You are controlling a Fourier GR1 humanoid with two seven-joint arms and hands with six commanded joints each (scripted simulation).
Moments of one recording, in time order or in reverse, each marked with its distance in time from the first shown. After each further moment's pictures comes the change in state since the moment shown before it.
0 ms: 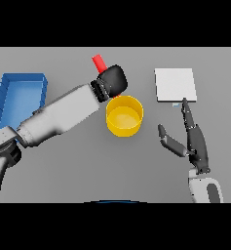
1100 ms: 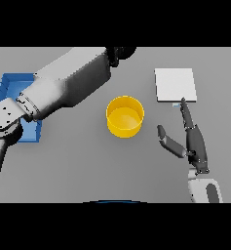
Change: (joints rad) left arm -0.387 0.012 -0.239 0.185 -0.084 0.079 -0.100; right arm 0.003 -0.003 0.010 -0.002 0.020 -0.005 -0.037
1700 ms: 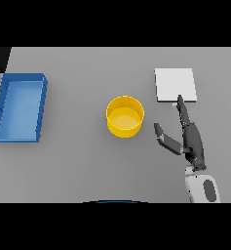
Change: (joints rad) left arm -0.069 0.230 0.597 0.434 0.663 0.132 0.178; right arm -0.039 0.014 -0.001 0.040 -0.019 0.004 -0.016
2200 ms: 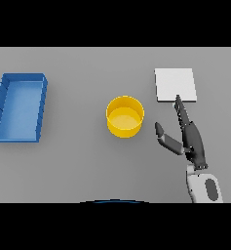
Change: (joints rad) left arm 0.296 0.126 0.233 0.039 0.430 0.230 0.212; right arm -0.009 -0.017 -0.002 0.011 -0.044 0.051 -0.011
